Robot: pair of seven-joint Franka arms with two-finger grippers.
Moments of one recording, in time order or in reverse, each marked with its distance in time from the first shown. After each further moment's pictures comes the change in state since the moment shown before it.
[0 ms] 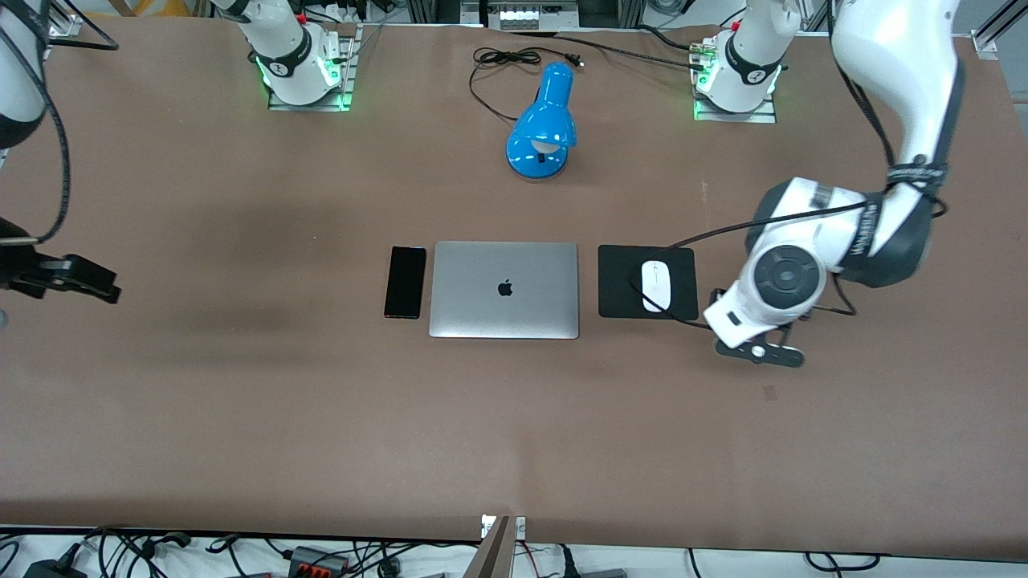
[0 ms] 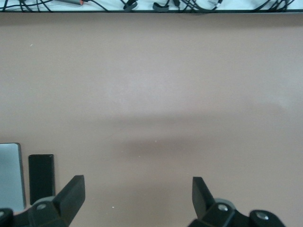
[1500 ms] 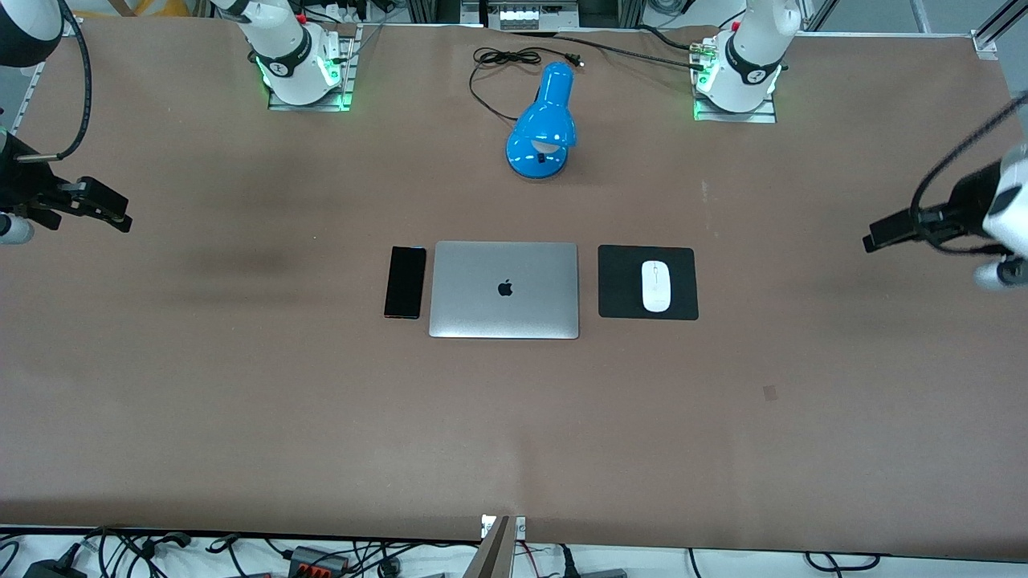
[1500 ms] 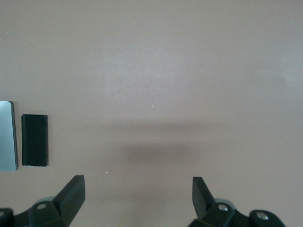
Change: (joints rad) left arm 0.069 -0.376 0.227 0.065 -0.433 -0.244 0.062; right arm 0.001 -0.322 -0.009 -0.446 0.009 0.096 -0.043
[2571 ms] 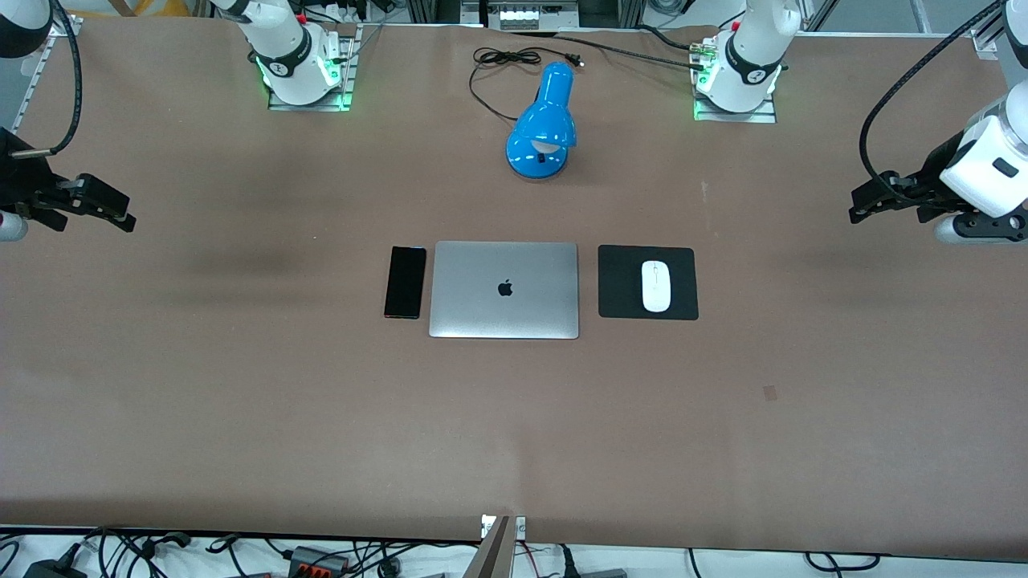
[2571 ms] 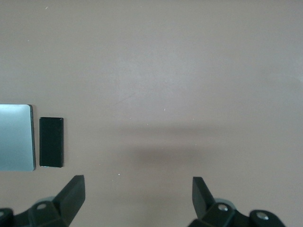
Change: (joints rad) left arm -0.010 -0.122 -0.005 -0.198 0.041 0.074 0.113; right arm 0.020 0.000 -0.026 0.010 0.050 0.000 -0.009
